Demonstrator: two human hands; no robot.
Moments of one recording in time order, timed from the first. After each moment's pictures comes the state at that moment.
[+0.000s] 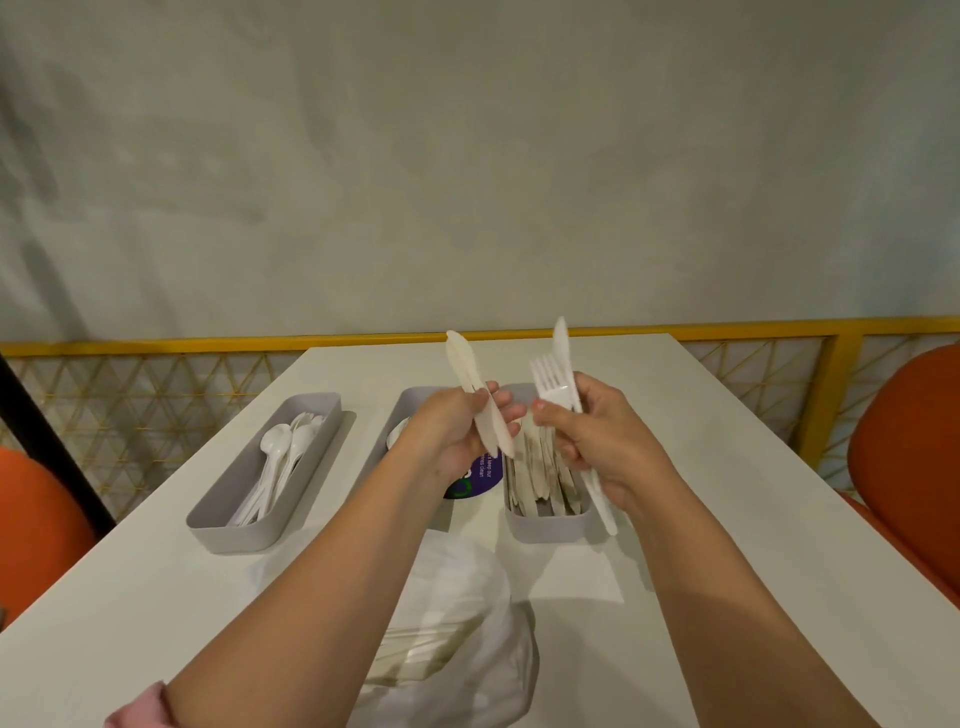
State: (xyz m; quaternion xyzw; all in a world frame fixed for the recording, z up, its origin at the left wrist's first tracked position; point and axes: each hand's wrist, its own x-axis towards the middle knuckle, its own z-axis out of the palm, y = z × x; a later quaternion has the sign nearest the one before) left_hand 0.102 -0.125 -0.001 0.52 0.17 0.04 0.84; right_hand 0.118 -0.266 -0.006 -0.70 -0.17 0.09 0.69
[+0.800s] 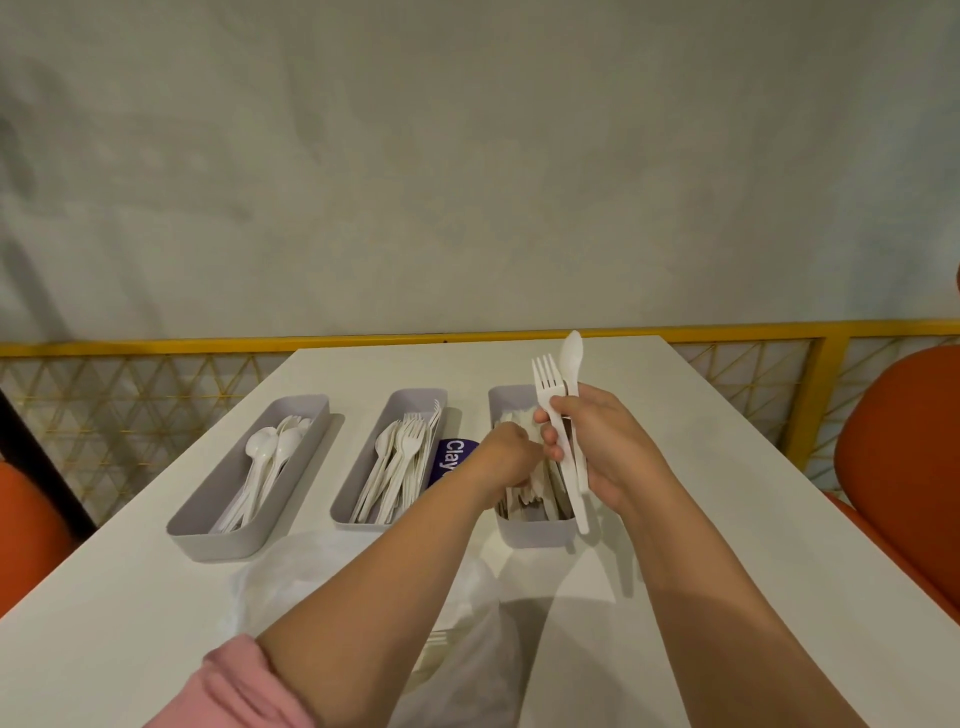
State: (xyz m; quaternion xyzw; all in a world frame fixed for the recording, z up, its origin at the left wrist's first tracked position) left_hand 0.137 -0.159 -0.044 0.83 0.15 -0.05 0.54; right_hand 0.127 -0.264 -0.007 -0.67 -0.08 0.12 0.73
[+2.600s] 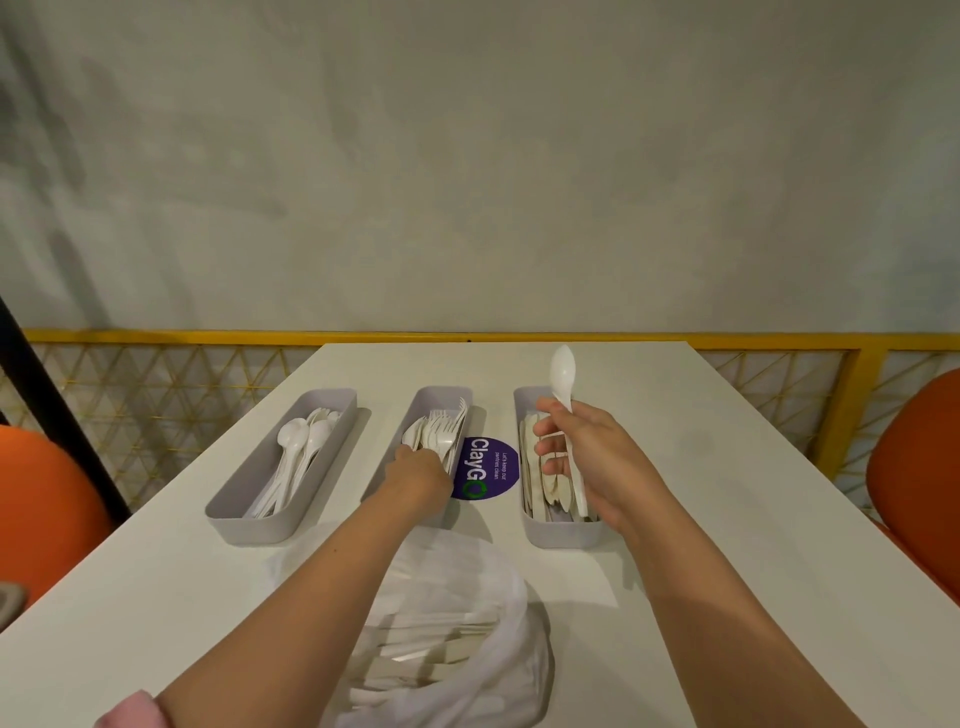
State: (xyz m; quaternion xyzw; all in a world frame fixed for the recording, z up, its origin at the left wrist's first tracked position) left_hand 0.092 -0.072 -0.061 0.94 0.28 -0.01 0.18; right_hand 0.114 -0.245 -0.016 -0.69 -0.12 0.14 0.70
